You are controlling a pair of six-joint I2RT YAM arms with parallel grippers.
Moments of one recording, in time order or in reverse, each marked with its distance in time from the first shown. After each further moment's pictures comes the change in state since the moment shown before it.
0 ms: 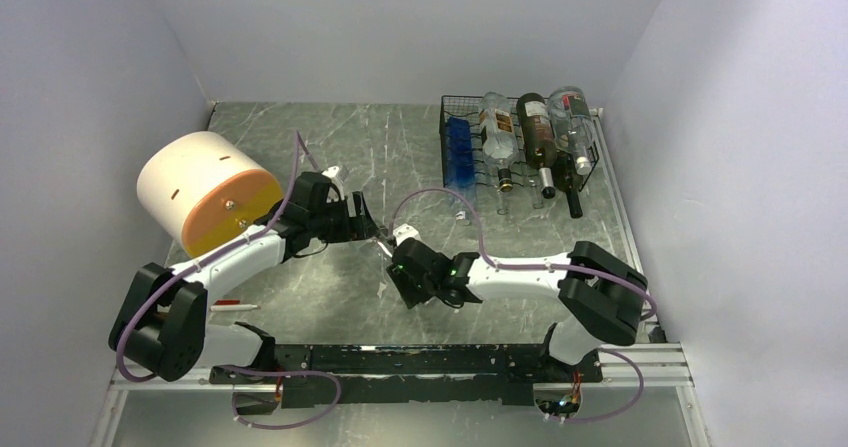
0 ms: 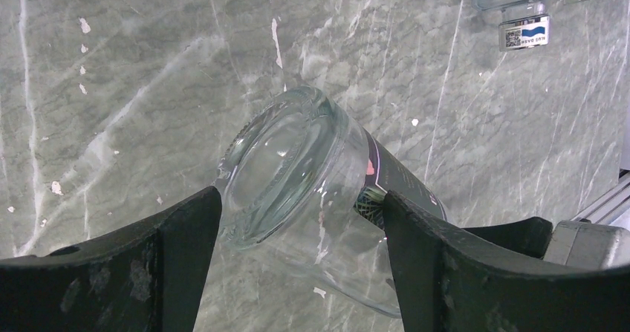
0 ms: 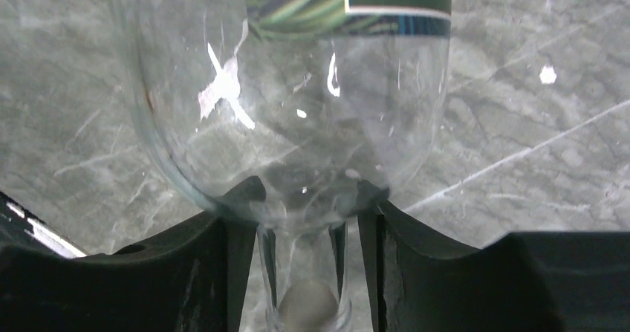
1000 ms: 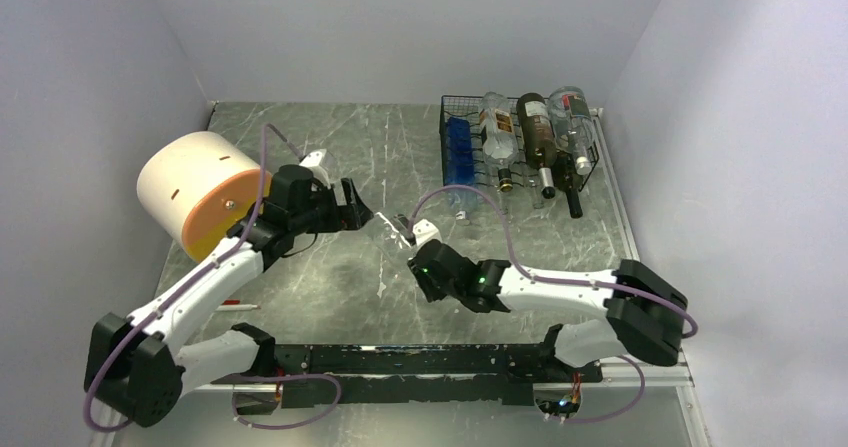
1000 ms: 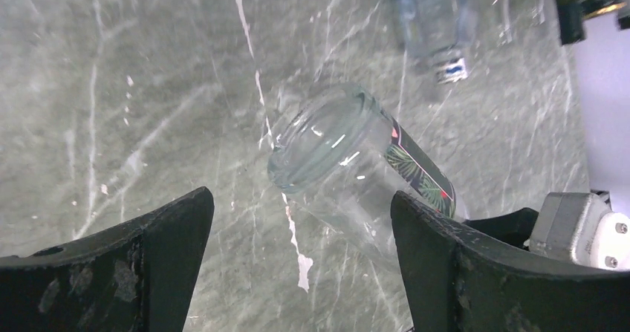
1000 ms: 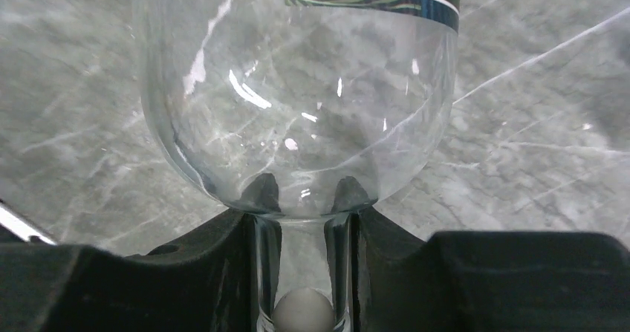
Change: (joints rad) left arm 0.002 -0.187 0.055 -0.115 -0.060 0.018; right arm -0.007 -0.182 -0.129 0.051 0.106 -0.084
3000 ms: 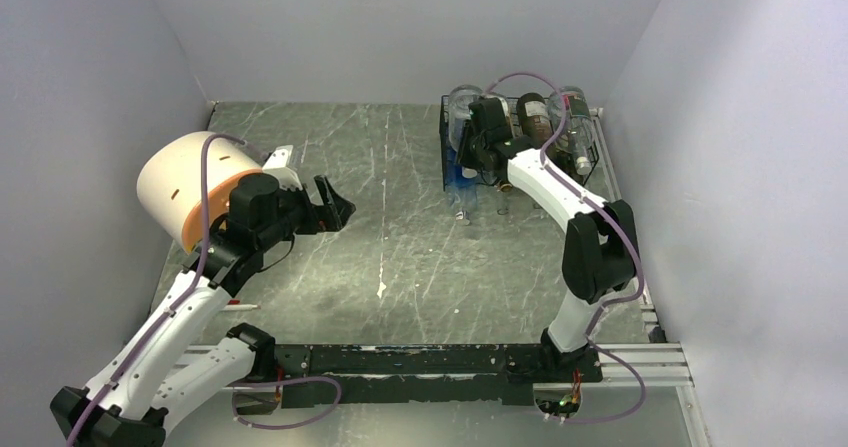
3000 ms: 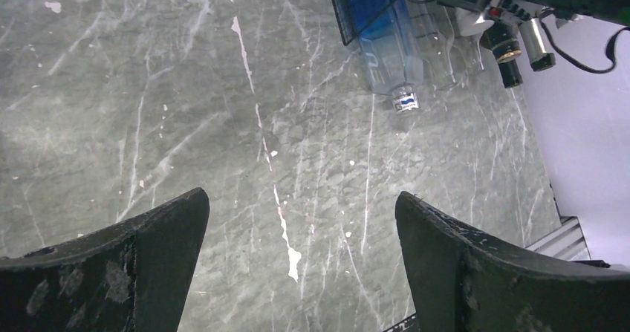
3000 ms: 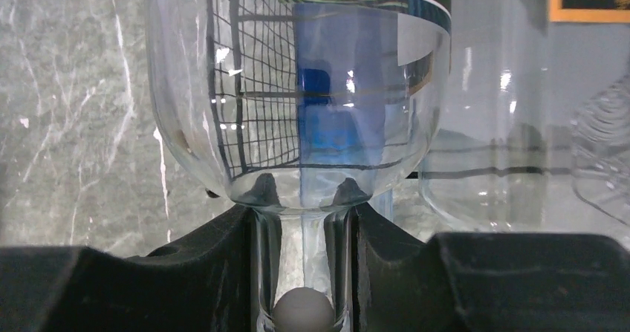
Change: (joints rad) left arm 0.000 -0.315 0.079 -0.188 -0.111 -0.001; right arm -0.701 0.363 0.750 -0.250 -0.129 0.140
